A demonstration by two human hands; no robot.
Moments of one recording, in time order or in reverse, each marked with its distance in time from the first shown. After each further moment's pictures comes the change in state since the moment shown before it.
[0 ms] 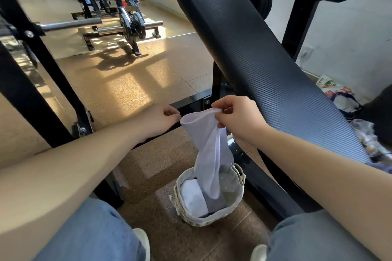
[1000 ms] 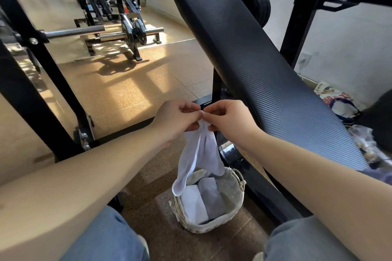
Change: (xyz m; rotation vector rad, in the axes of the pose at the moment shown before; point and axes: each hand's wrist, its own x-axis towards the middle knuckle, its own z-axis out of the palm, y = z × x) left_hand -0.016 0.044 0.020 -0.596 0.116 0.089; right_hand 0.004 -0.015 0.014 0.233 0.010 0.042
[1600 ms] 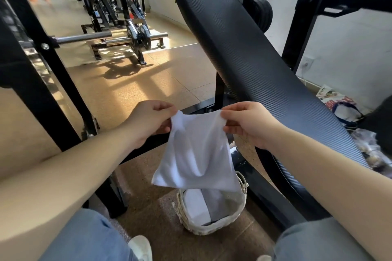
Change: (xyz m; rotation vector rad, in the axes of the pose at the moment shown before) left_hand 0.001 -0.009 -0.060 -0.062 0.075 -0.104; right_hand -0.008 -0.013 -0.032 0.472 -0.070 0.328
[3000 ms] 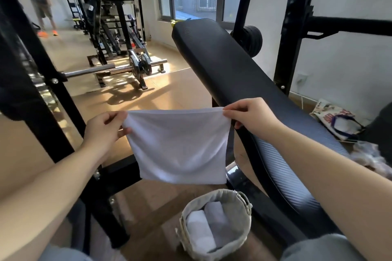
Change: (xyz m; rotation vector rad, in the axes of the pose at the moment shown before) left_hand 0.017 0.012 -0.079 -0.071 0.377 0.237; right_hand 0.019 -0.042 -0.034 -0.536 0.132 -0.440
